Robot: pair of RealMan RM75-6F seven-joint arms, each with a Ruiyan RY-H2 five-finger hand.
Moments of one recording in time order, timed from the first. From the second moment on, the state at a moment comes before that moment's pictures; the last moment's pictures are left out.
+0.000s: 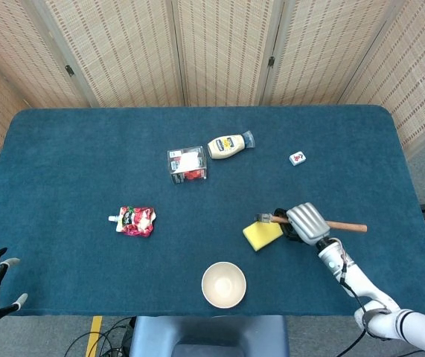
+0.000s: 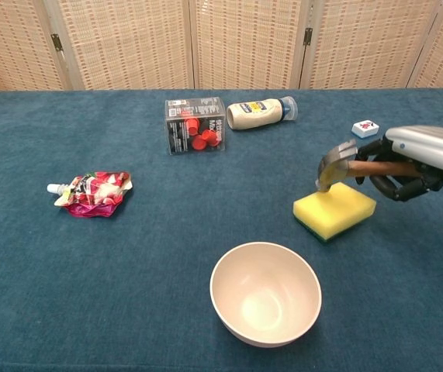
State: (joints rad) left arm 0.04 -1.22 -0.01 -1.55 1.47 1.55 0.12; right arm 0.58 -1.51 0.04 -1.17 -1.53 1.08 0.19
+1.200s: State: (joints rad) left arm 0.05 -1.20 -0.01 -1.57 1.47 1.56 0.14; right arm 0.80 -1.77 0.18 -0.72 -1.41 0.85 0.39
